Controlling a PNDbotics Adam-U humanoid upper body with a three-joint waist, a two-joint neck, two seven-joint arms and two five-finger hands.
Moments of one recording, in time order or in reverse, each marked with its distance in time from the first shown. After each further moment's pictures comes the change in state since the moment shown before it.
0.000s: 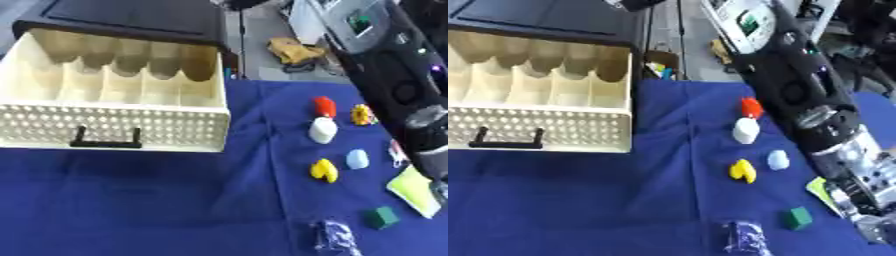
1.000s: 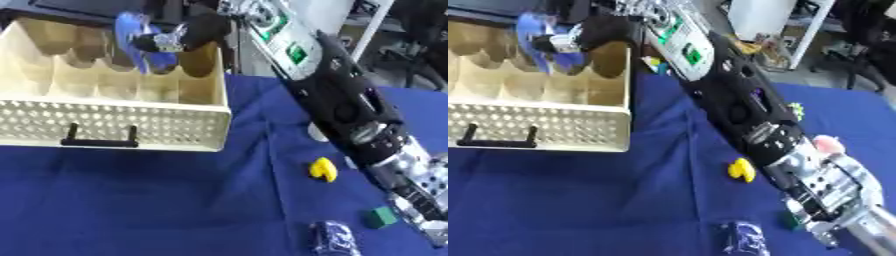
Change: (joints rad) left arm -0.017 -0.001 0.000 0.000 0.001 0.003 -0.004; right arm 0.016 0.071 0.043 0.044 0.063 -0.074 0.070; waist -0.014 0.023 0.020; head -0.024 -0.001
